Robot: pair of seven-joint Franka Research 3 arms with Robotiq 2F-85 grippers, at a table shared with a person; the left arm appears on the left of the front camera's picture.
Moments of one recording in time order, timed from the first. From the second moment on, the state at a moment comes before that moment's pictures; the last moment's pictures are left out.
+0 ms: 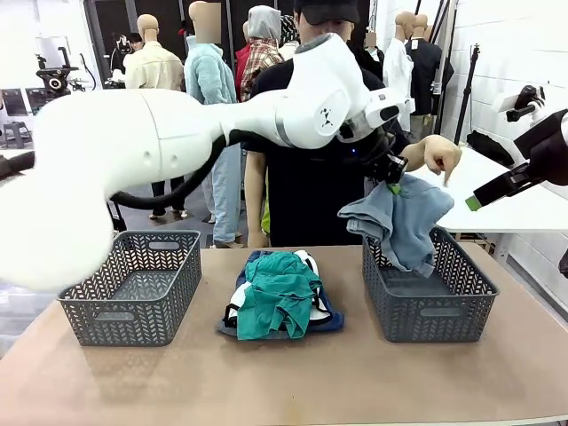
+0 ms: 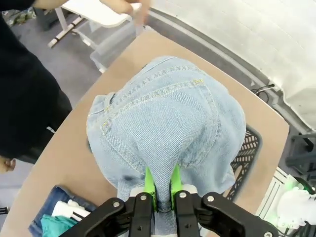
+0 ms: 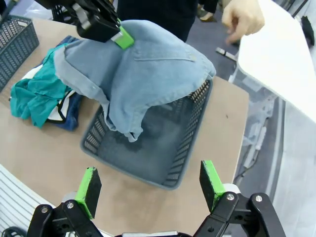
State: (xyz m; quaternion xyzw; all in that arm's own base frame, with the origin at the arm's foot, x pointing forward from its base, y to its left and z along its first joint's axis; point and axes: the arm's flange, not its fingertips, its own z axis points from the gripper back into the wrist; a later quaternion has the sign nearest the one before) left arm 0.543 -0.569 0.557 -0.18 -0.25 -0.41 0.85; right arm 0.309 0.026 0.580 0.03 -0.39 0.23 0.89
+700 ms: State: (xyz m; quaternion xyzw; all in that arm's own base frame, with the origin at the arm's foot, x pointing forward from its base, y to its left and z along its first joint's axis) left arm 0.543 -0.578 0.544 -0.18 -0.26 -0.43 0.85; right arm 0.309 0.026 0.580 0.03 -0.39 0.23 0.89
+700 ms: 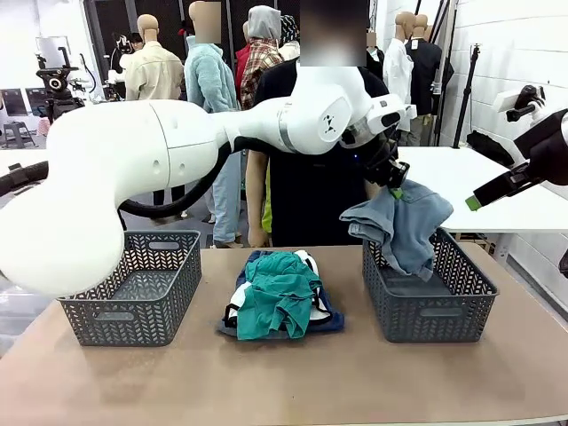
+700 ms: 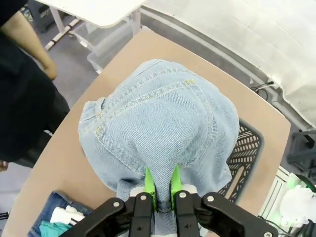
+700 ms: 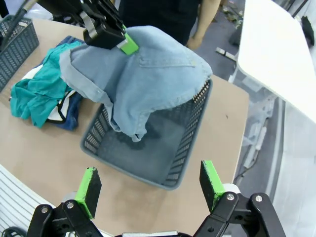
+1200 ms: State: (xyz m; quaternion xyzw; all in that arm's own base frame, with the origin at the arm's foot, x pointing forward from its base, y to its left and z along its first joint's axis) left arm 0.532 -0.621 0.481 -0.21 -0.23 -0.47 0.83; right arm 0.309 0.026 0.580 0.03 -0.39 0.23 0.89
